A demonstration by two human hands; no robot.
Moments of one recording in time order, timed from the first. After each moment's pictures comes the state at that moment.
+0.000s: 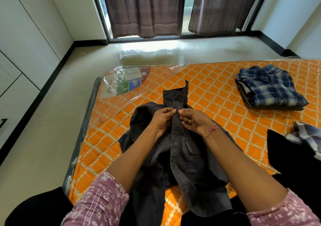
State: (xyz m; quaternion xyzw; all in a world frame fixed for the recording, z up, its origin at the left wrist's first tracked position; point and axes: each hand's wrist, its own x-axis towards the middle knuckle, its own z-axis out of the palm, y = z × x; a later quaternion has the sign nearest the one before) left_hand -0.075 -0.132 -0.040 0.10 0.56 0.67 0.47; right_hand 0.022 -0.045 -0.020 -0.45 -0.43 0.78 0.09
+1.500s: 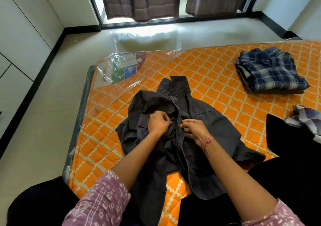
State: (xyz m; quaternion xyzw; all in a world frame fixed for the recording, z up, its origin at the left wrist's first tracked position) left_hand -0.060 -0.151 -0.092 0.27 0.88 0.30 0.23; right_hand 0.059 -0.080 -0.080 -0.49 -0.48 0.72 0.11
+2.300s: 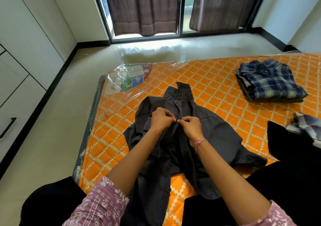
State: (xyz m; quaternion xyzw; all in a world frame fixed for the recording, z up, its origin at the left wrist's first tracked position) left_hand -0.061 -0.167 -0.037 0.29 0.85 0.37 0.24; right_hand 0.037 -0.104 -0.062 -0.47 -0.64 0.58 0.20
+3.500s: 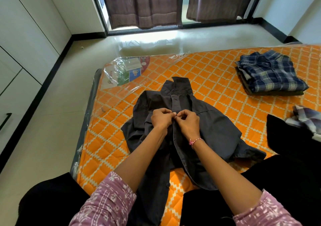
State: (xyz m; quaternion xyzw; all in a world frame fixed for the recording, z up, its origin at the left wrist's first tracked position) left_hand -0.045 -0.153 -0.067 0.08 0.78 0.54 0.30; right_hand 0.037 -0.106 -0.071 -0.46 -0.73 0.44 0.24
